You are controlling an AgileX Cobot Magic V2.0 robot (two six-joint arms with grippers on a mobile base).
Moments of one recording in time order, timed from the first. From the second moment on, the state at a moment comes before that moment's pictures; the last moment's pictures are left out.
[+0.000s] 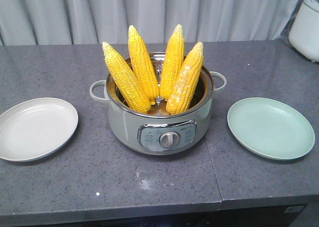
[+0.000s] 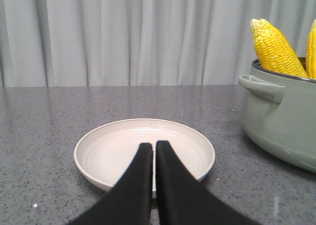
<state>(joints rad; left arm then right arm) -0.04 0.03 0.02 0.08 0.01 -0.15 0.05 -0.01 0.03 -0.07 0.00 0.04</state>
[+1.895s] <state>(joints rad) -0.04 0.03 0.02 0.08 0.01 -0.15 0.05 -0.01 0.03 -0.07 0.00 0.04</state>
